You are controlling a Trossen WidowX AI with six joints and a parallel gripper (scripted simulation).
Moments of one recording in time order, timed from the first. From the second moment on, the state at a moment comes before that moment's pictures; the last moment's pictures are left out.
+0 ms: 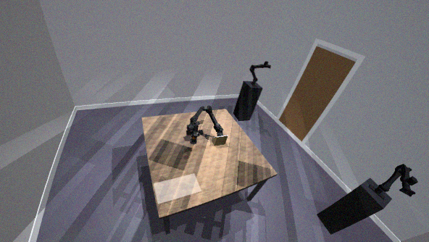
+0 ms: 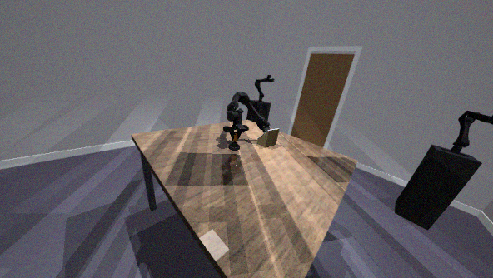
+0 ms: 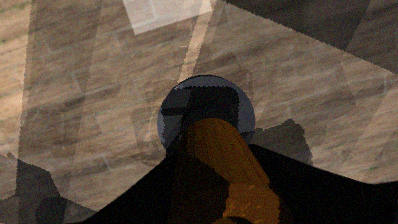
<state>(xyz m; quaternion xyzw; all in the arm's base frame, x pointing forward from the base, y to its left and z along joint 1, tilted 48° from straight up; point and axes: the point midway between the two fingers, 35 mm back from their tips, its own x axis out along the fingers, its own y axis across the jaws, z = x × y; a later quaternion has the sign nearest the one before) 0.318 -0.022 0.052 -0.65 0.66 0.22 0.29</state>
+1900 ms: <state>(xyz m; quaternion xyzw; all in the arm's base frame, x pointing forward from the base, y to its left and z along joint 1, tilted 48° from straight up) 0.318 -0.020 0.054 -0.70 0.61 0.33 0.16</state>
